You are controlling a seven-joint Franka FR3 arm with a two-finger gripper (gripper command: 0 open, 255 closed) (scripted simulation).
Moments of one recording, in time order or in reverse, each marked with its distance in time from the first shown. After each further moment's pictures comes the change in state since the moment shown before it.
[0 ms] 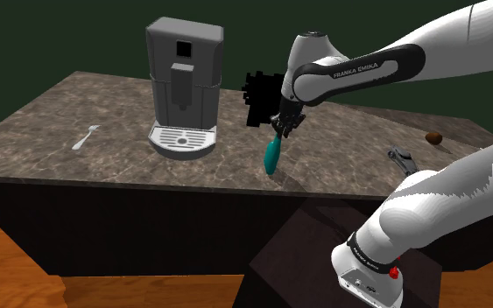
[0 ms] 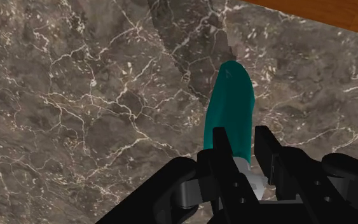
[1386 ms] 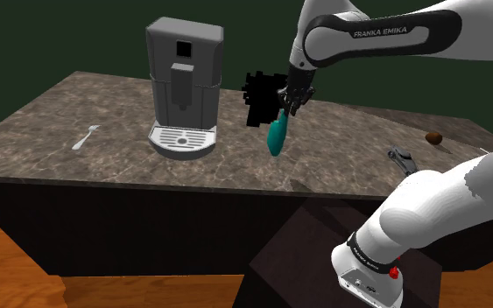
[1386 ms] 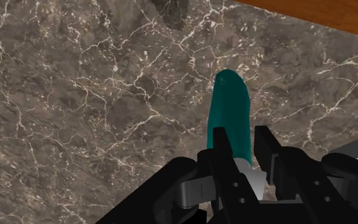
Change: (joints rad) arm 0.006 -0.072 0.002 0.184 0.018 -0.255 -0.029
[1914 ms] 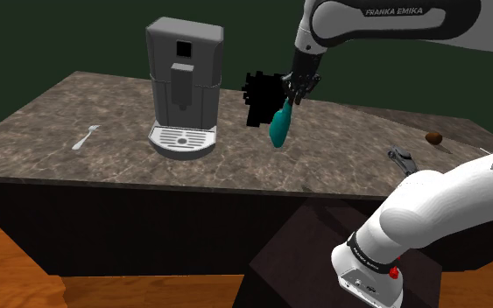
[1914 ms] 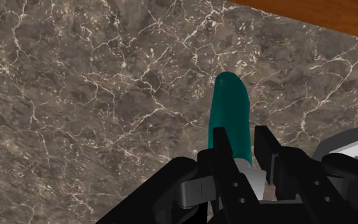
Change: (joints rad) arm 0.000 -0.016 0.000 0.095 0.004 -0.111 -0.012
